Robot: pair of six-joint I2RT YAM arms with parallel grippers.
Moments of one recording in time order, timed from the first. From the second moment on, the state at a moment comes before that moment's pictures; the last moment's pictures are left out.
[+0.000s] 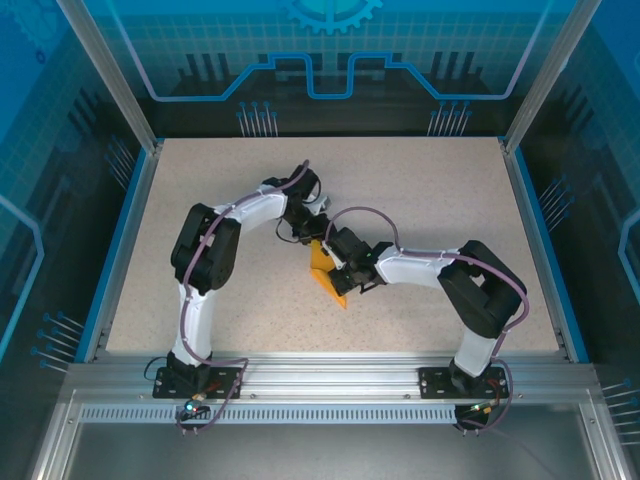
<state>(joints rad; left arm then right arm) -0.43 2.13 1.59 -0.76 0.52 -0.40 0.79 1.76 0.96 -0.34 0.00 0.23</state>
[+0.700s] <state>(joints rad) -0.38 1.80 1.12 -0.56 0.70 -0.47 0.79 1.78 0.98 -0.35 -0.02 0.22</state>
